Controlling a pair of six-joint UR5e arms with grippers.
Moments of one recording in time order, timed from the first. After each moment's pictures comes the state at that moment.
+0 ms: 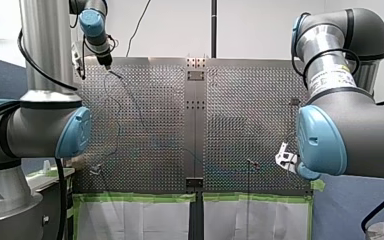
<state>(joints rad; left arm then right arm) 0.14 -1.41 -1.63 -3.48 -1.63 -1.95 1.62 -0.74 1.83 -0.97 1.48 1.90</state>
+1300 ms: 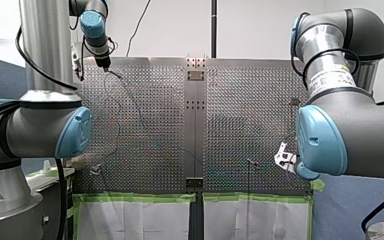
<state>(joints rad) 0.13 -1.41 -1.65 -3.49 -1.66 -1.94 1.63 -0.74 1.83 -0.97 1.48 1.90</state>
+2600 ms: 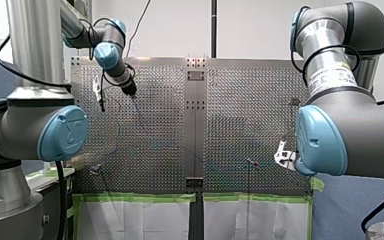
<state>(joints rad) -0.11 -1.46 -1.92 -3.22 -1.60 -1.96 1.63 -0.78 1.85 -0.92 1.52 1.83</state>
